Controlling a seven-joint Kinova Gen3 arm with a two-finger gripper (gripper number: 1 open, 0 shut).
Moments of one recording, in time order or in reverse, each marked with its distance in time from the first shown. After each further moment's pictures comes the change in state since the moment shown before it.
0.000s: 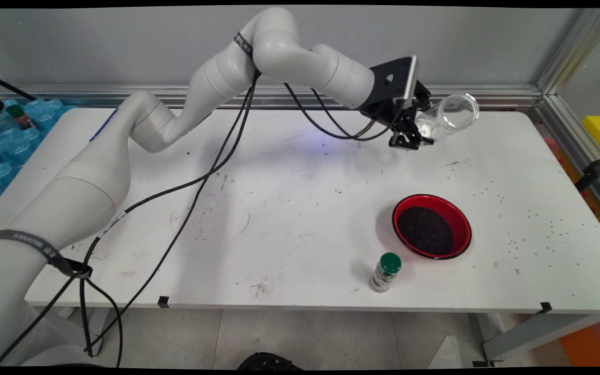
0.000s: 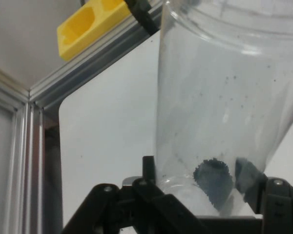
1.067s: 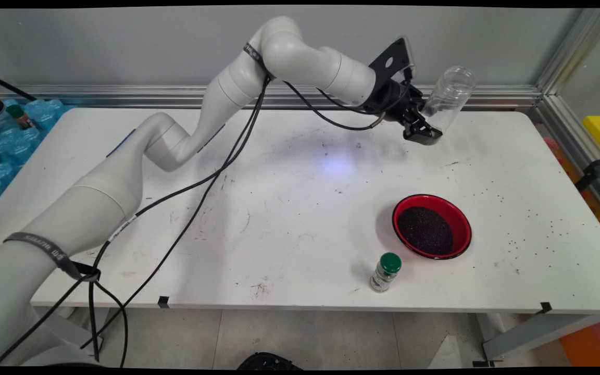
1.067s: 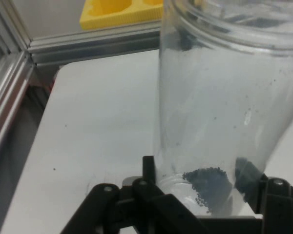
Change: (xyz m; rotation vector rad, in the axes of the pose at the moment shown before) arm -0.029 -0.018 0.027 -0.005 0.052 -0.459
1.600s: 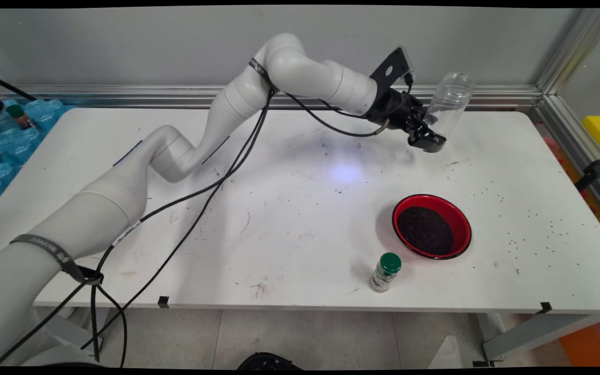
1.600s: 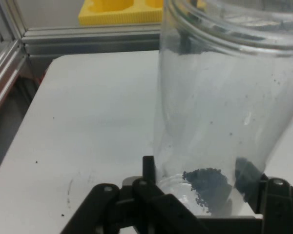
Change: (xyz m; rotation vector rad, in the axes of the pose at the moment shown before) arm -0.018 0.003 0.019 -0.011 0.029 -0.101
